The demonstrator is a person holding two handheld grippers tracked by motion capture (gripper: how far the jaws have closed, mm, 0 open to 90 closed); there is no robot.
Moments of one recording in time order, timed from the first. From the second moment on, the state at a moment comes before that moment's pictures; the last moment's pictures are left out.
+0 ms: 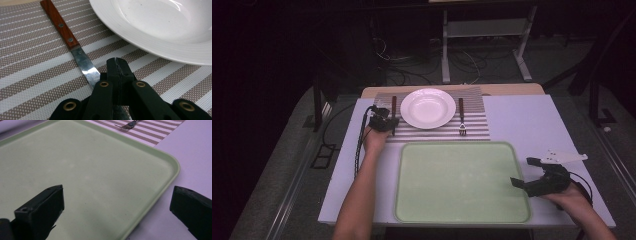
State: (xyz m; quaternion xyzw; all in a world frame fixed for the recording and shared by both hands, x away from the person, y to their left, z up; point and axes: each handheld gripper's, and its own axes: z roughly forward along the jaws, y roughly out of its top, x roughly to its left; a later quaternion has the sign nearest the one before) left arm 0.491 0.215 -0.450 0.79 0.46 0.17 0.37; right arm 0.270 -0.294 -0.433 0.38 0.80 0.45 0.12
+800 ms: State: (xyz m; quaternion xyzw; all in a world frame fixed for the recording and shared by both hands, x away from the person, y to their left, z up) left arm 0.489 0.226 -0.451 0.79 0.47 0.17 0.36; right arm 0.270 -0.295 -0.433 0.39 0.80 0.45 0.12
